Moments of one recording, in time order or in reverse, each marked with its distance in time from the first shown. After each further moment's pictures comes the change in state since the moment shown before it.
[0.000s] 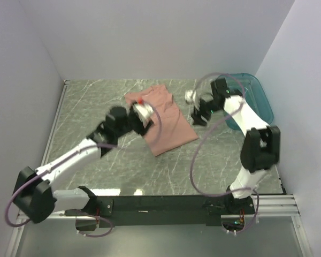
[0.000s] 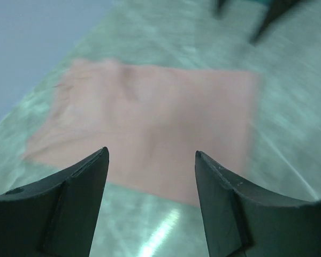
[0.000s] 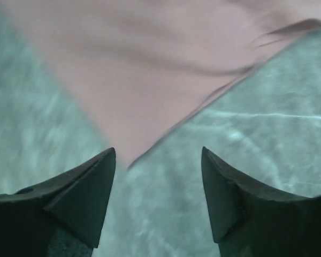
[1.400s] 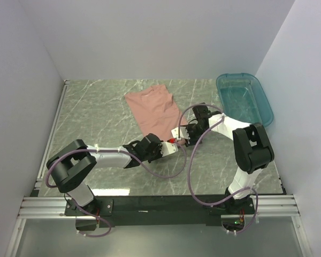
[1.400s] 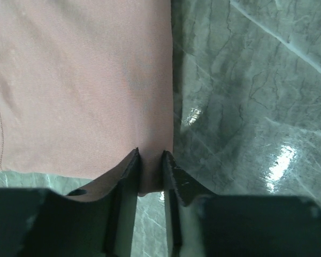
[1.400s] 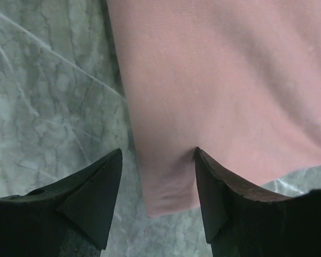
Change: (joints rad) left arm -0.385 0.340 -0.195 0.068 -0.234 0.224; right arm 0.149 -0.089 -0.503 0.232 0.188 -0.543
